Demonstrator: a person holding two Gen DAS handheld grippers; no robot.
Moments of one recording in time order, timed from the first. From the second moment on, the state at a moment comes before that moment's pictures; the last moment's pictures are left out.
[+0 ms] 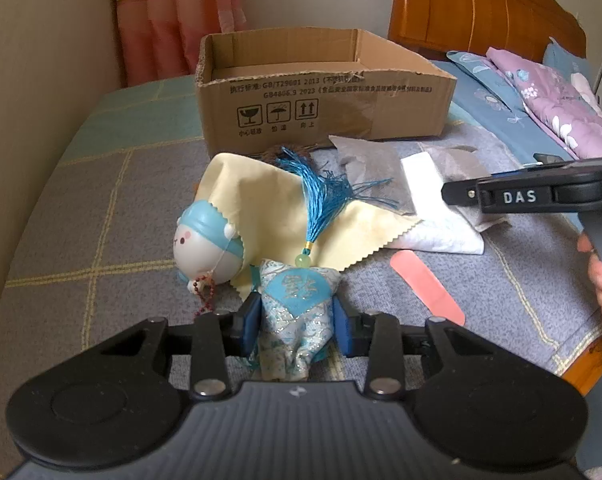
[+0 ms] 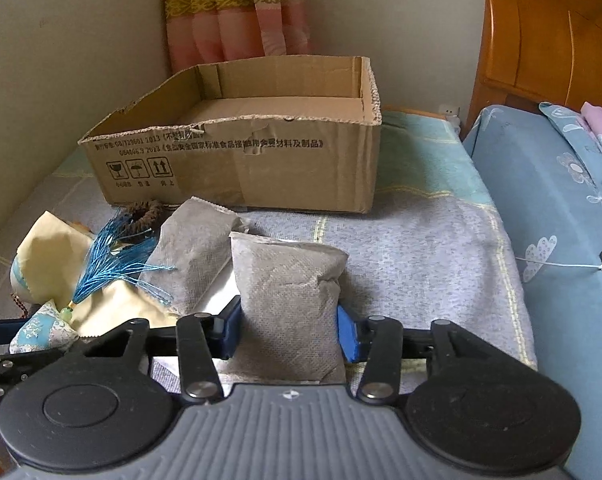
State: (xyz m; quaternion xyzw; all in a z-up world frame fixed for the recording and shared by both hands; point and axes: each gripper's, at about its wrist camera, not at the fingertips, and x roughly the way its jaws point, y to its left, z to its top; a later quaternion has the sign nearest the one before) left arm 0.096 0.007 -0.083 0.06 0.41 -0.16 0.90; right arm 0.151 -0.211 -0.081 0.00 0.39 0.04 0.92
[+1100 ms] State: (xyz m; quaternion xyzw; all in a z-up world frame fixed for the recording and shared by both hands) left arm 0.176 -0.010 0.055 0.11 0.28 -0.18 0.93; right arm 0.265 -0.192 0.044 -0.10 0.28 0.09 0.95
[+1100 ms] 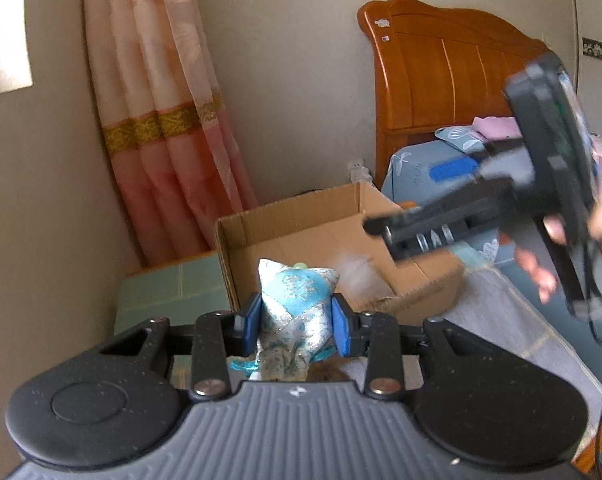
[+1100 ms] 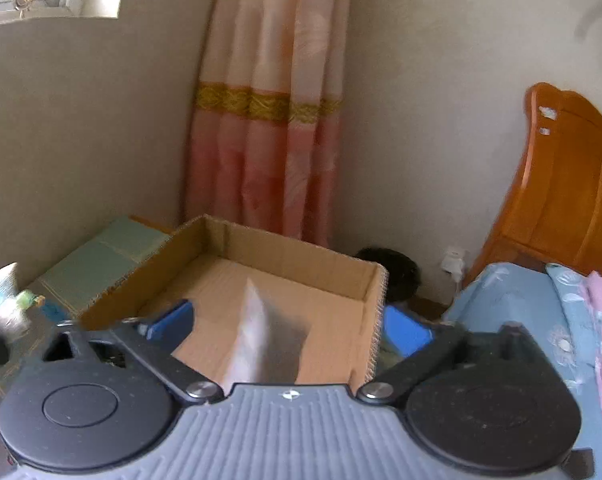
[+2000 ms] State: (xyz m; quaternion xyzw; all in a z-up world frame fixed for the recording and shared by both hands) left arm 0.261 -0.033 0.059 0.13 0.29 -0.14 0.94; right arm 0.213 -0.199 0.028 -0.09 0.37 0.07 0.92
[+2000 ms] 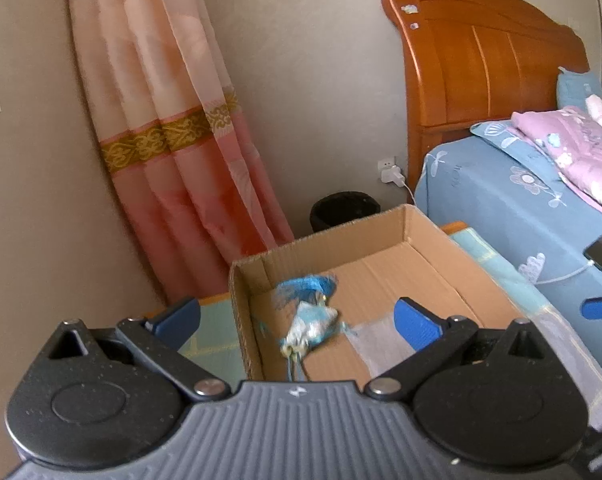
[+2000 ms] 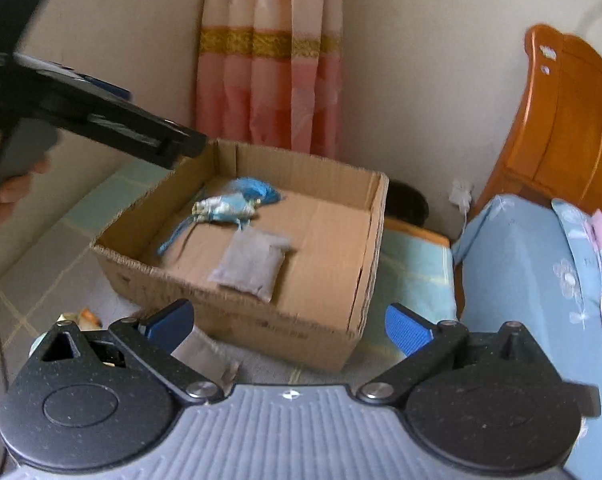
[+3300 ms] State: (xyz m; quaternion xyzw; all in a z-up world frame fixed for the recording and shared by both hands) left arm 0.068 0.043 -0.040 0.08 0.33 -0.10 0.93; right arm 0.089 -0.147 -0.081 -0.06 0.46 0.08 0.88
